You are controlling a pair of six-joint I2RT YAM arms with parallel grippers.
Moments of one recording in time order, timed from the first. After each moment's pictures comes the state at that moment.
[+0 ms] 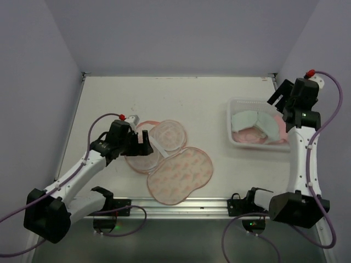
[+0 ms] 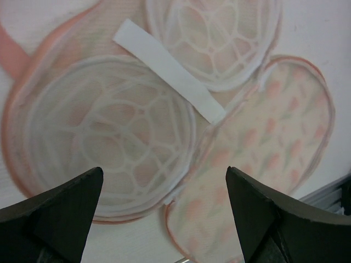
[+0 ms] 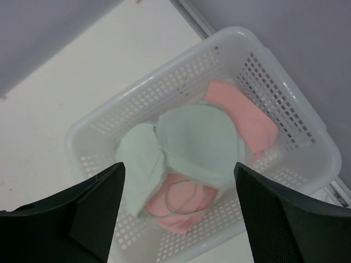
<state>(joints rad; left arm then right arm) -0.35 1.02 0.65 -0.50 0.18 -0.44 -0.23 1.23 1.33 -0.70 0.25 0.36</state>
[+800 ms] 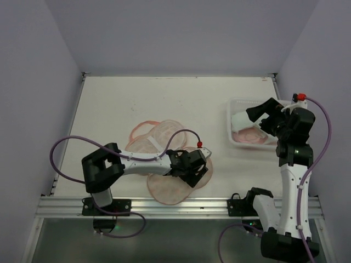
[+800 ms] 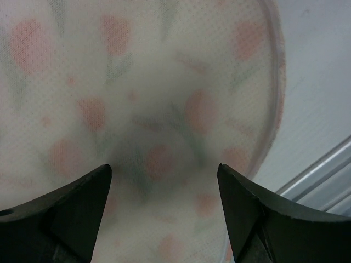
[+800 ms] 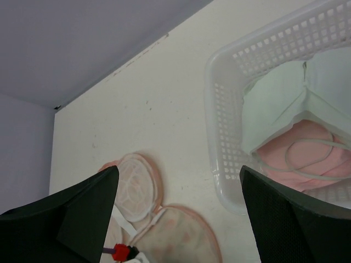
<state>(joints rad) -1.22 1.73 1.07 -0.43 -0.14 -0.45 -0.23 0.82 0.99 -0.55 -0.31 0.57</state>
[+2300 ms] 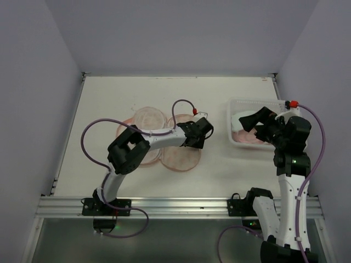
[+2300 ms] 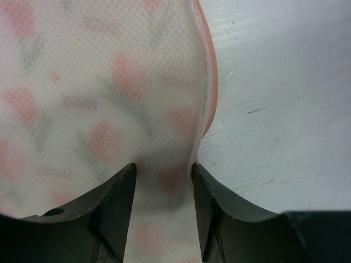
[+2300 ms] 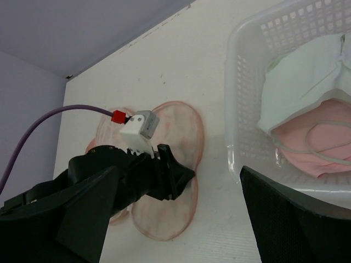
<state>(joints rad) -0.96 2.11 1.51 -0.44 -0.31 -0.65 -0.19 0.71 0.91 -0.58 -0.41 0.54</state>
